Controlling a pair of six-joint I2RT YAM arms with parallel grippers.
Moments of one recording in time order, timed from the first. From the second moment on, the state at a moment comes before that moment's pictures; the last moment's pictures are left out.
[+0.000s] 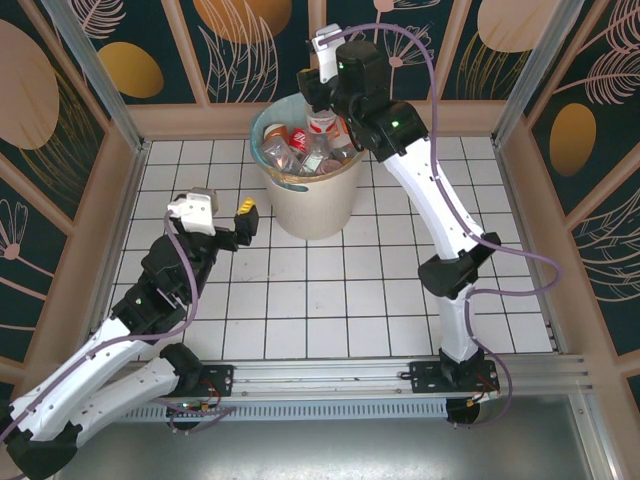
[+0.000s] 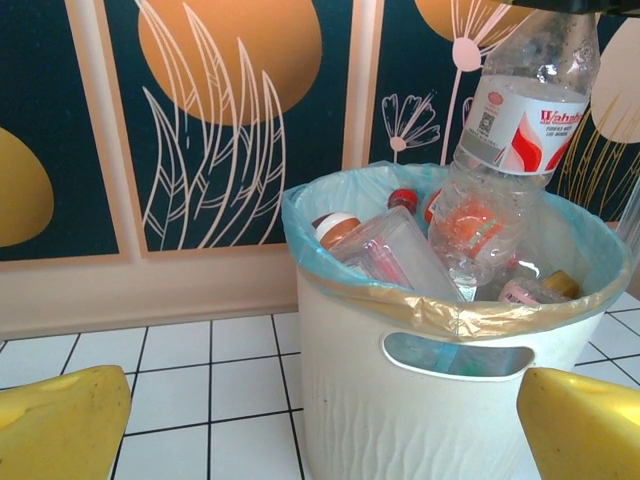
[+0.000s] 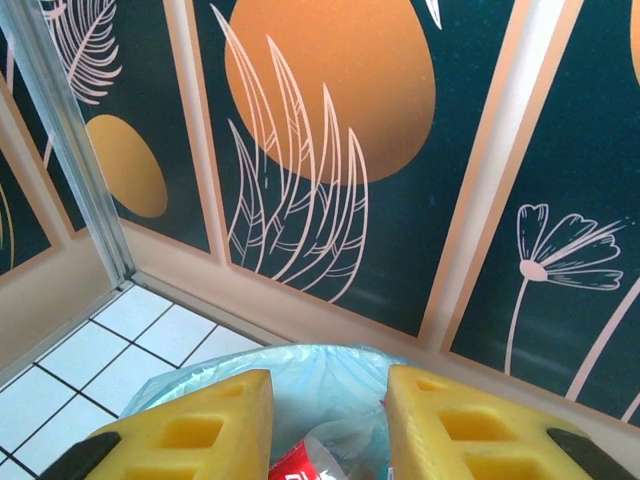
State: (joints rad) left arm -0.75 0.70 0.77 -0.08 -0.51 -0.09; right arm 0.67 2.06 2.60 -0.76 0.16 -0.02
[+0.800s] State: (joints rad) left arm -0.75 0.69 0.72 -0.05 -0.58 -0.12; right arm 0.72 2.02 2.60 -0.84 0.26 -0.01
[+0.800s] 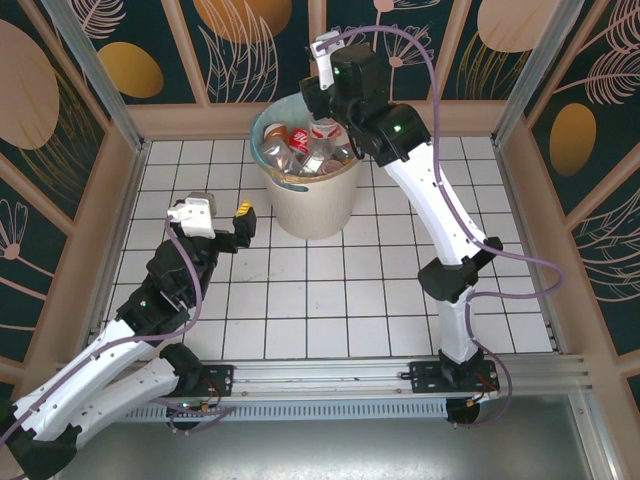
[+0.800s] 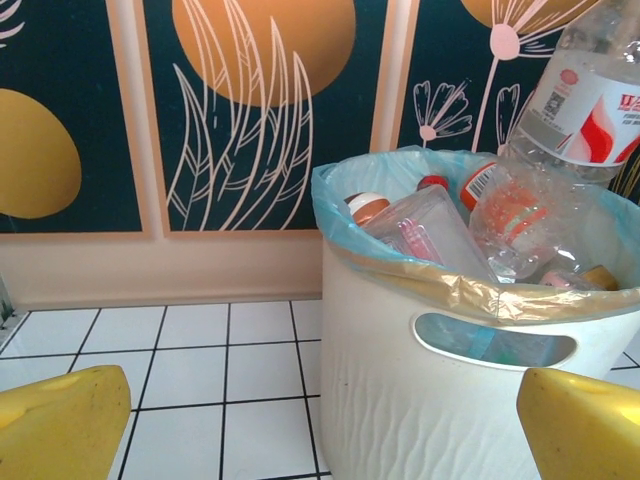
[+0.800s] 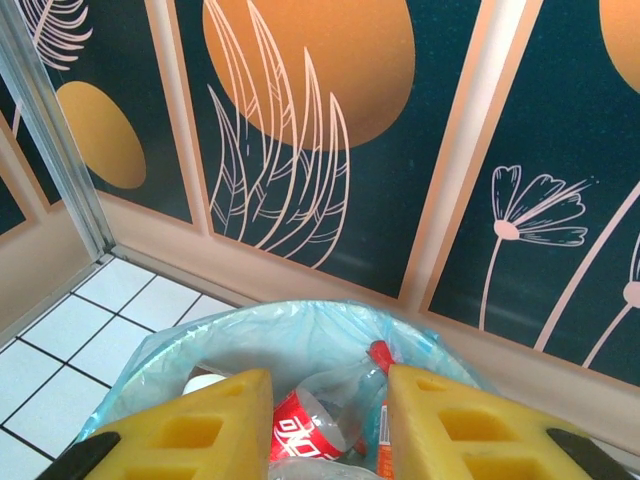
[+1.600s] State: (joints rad) left arm -0.75 0.64 0.66 -0.03 -0.60 -0.14; right arm 0.67 1.92 2.48 -0.84 0.19 -0.02
